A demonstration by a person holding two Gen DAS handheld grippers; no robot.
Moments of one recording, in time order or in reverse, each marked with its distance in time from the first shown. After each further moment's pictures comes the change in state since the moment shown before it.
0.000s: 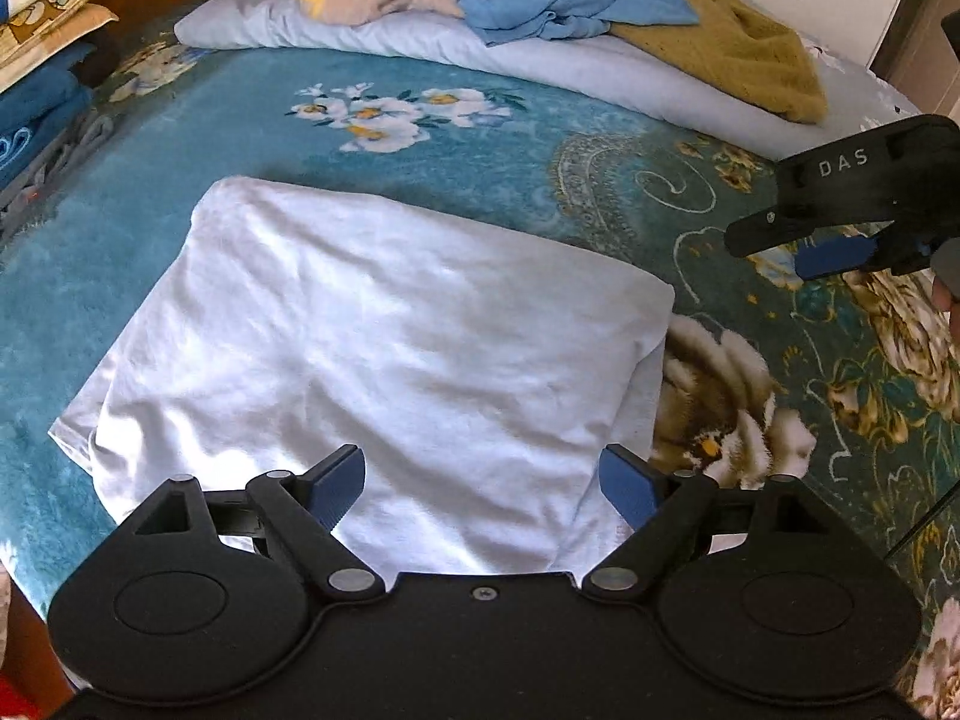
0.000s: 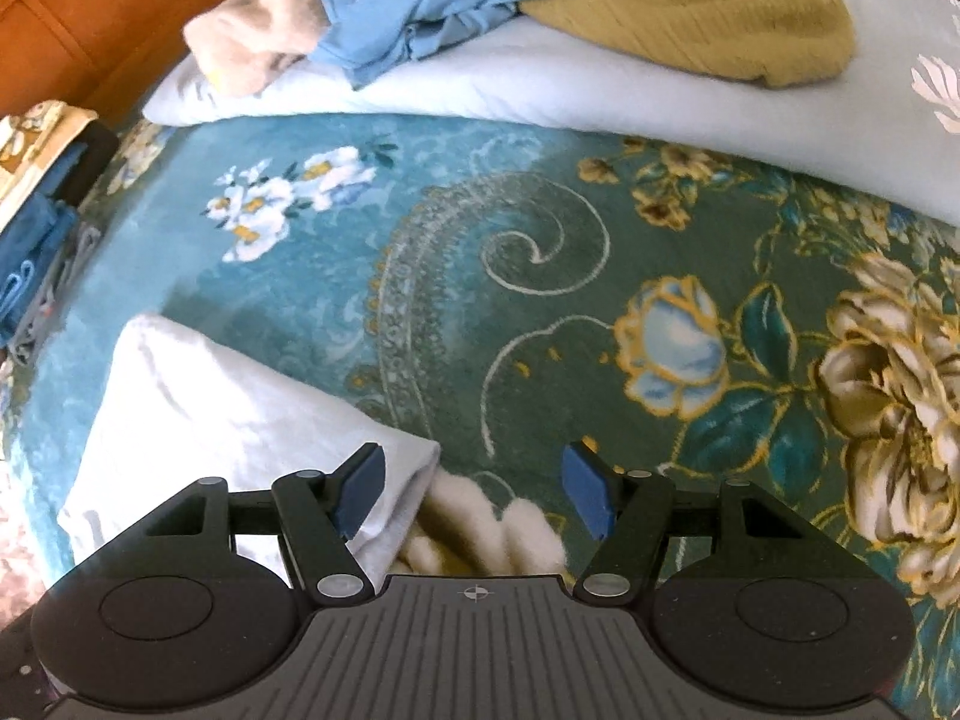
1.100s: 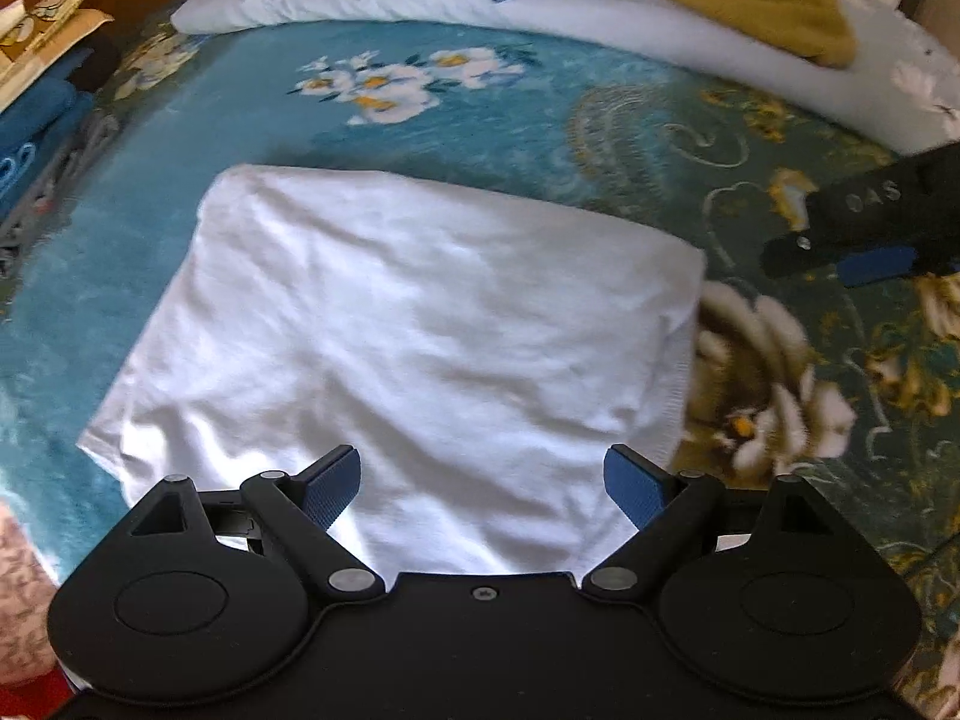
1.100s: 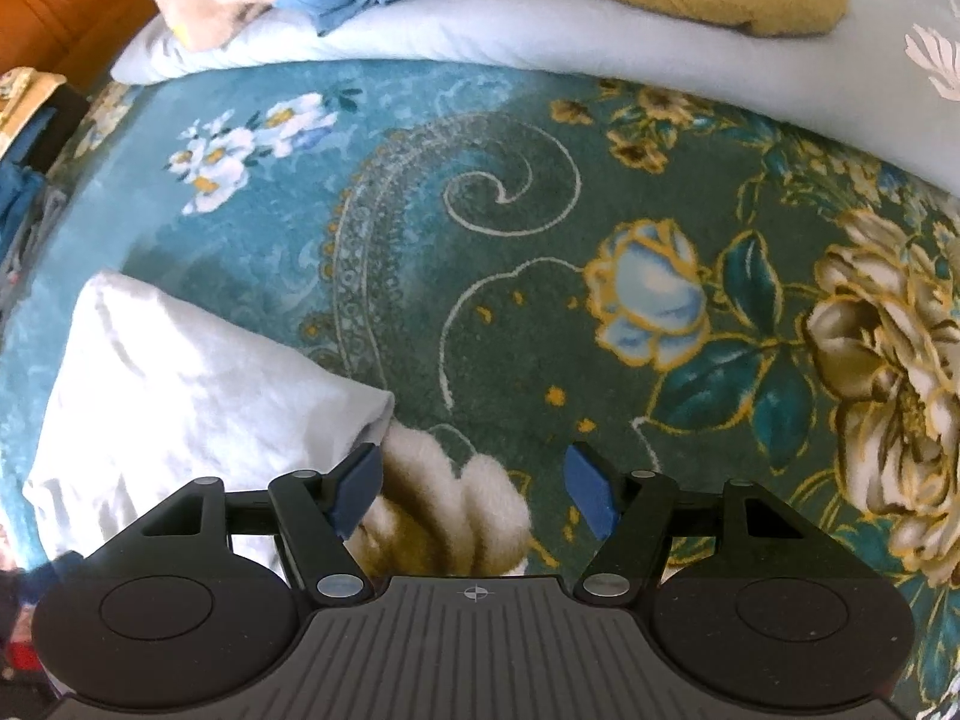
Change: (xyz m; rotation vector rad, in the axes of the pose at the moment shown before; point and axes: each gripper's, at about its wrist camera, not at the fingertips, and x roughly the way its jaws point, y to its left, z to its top) left arm 0.013 -0.009 0.017 0.054 0.124 0.105; right arm 0.020 -0.007 -0.009 0.003 0.091 -0.047
